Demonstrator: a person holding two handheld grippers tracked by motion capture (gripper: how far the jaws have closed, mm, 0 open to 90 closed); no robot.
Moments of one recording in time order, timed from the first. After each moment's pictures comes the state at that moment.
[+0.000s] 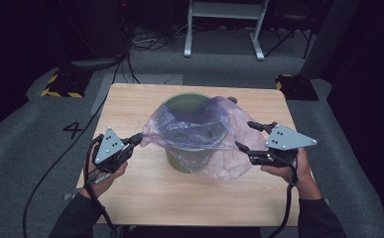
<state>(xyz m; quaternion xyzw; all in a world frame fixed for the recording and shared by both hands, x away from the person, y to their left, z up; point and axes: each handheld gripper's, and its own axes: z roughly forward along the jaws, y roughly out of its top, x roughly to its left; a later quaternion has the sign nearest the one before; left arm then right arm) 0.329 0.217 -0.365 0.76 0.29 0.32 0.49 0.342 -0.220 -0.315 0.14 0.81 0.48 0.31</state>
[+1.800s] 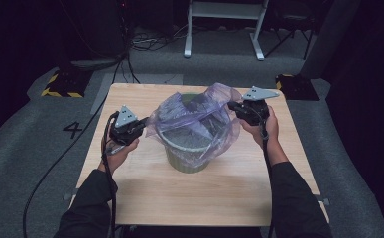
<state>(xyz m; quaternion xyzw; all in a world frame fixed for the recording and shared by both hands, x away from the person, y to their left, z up) 0.425 0.206 -0.398 0.77 0.35 0.26 0.47 0.481 -0.189 -0.344 0.30 0.80 0.45 0.27</state>
